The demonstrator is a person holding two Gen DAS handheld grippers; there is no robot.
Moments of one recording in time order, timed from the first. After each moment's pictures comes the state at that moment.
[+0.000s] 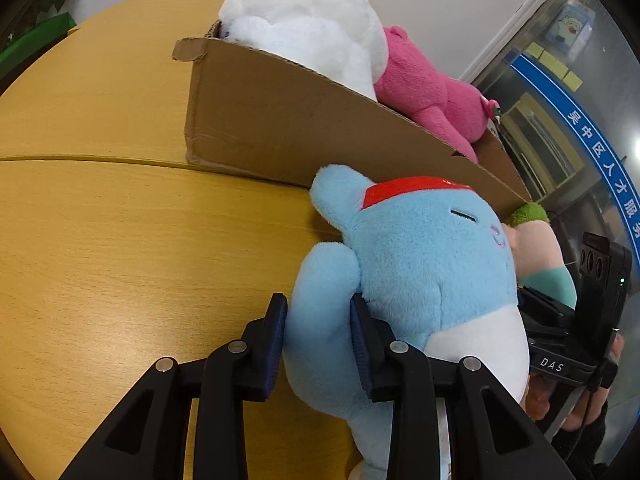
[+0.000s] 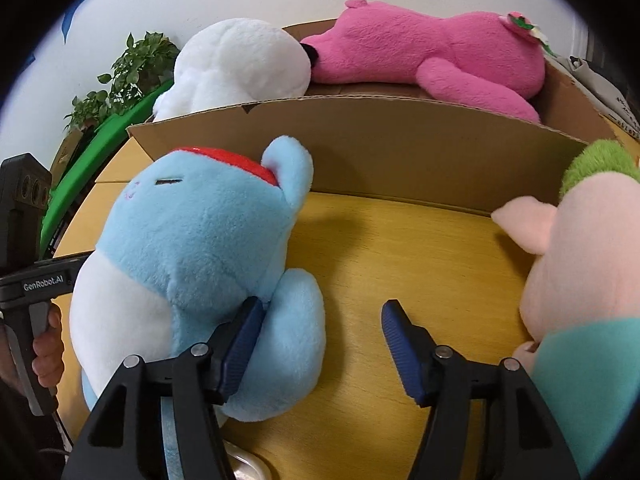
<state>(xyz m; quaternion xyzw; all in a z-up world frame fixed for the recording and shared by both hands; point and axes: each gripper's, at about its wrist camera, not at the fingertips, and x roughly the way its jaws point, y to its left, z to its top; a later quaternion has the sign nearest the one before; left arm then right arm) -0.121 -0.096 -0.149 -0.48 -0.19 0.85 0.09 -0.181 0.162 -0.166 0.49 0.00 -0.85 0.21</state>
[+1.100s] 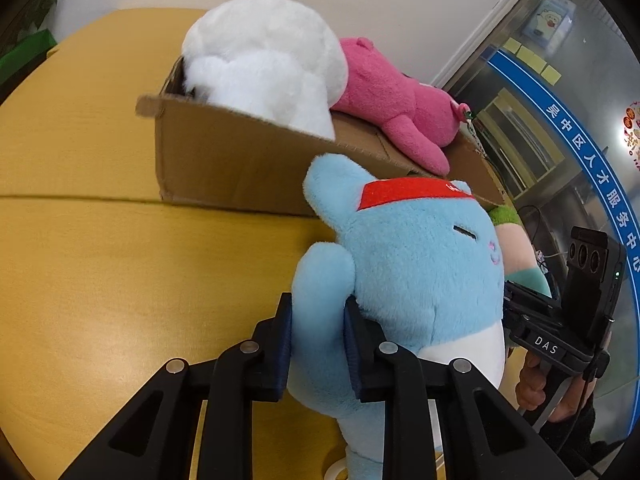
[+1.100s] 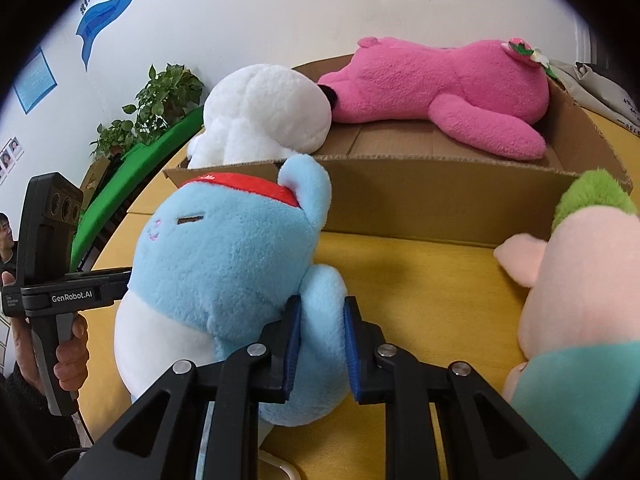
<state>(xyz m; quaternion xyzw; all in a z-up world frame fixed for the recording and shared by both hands) -0.128 -0.088 -0.117 -0.47 -0.18 0.85 0.14 -0.169 0.182 -0.135 0.44 -0.05 -0.86 0.25</state>
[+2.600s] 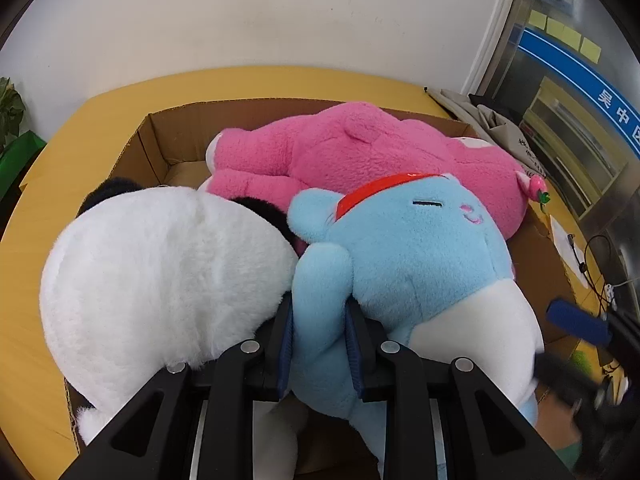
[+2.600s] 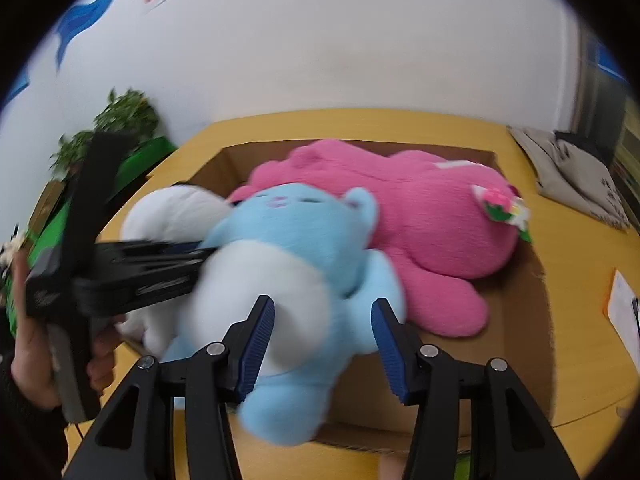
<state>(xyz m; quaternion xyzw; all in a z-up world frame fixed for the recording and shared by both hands) -0.323 -0.014 -0.079 -0.47 -0.06 0.88 0.06 -0.298 0.178 -0.069 0.39 0.01 -0.90 0.19</state>
